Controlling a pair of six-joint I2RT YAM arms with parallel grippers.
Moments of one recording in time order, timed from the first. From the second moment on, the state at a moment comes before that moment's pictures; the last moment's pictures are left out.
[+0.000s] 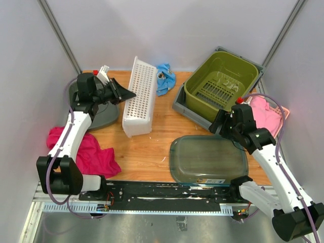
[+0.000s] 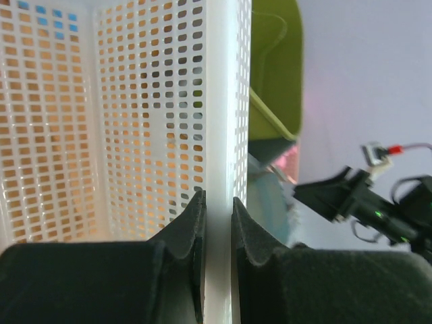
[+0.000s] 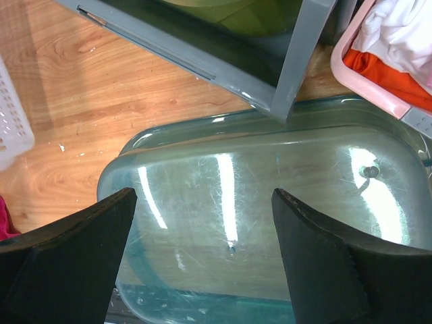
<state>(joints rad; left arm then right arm) -0.01 1.33 1.15 -0.22 0.76 -0.65 0.31 0.90 0.91 -0.80 0.07 0.58</state>
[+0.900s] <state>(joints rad) 0.04 1.14 0.70 -0.06 0.83 -0.94 0.31 0.93 0.90 -0.77 0.03 0.58</state>
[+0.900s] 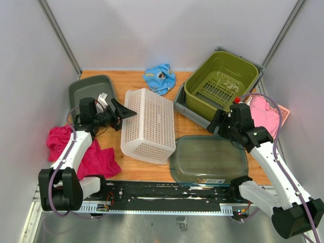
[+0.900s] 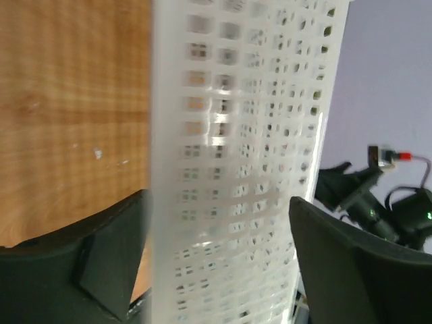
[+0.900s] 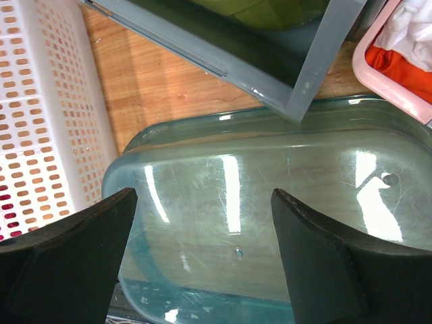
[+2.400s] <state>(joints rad) -0.19 1.94 1.54 -0.45 0.04 -0.45 0.31 0.94 0.89 -0.75 -0.01 0.57</state>
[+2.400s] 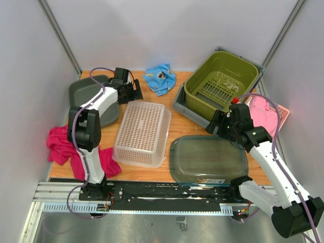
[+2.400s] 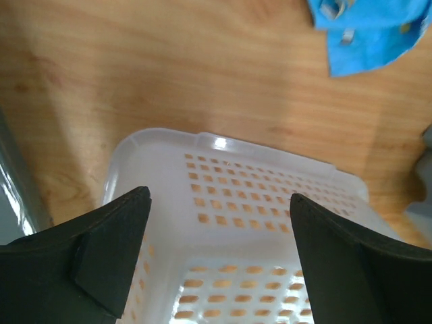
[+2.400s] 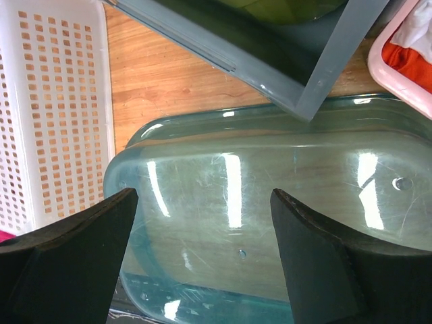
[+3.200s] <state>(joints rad) -0.21 1.66 1.50 -0.53 -0.16 -0.41 0.31 1.08 0.89 -0.73 -0.04 0.56</state>
